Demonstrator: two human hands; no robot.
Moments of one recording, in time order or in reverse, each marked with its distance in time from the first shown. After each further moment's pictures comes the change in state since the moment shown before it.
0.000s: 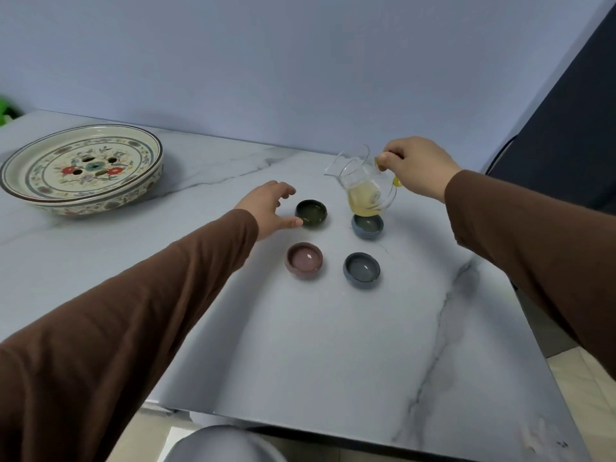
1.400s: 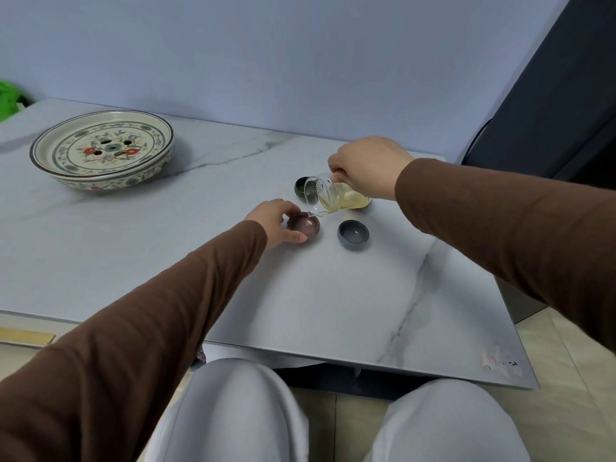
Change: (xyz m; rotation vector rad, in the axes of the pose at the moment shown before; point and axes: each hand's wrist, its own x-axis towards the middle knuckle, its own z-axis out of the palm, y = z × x) left_hand -0.072 0.014 0.027 -0.018 -0.105 -0.063; right_hand -0.068 -0.075 0.001 -0.587 -0.091 -0.442
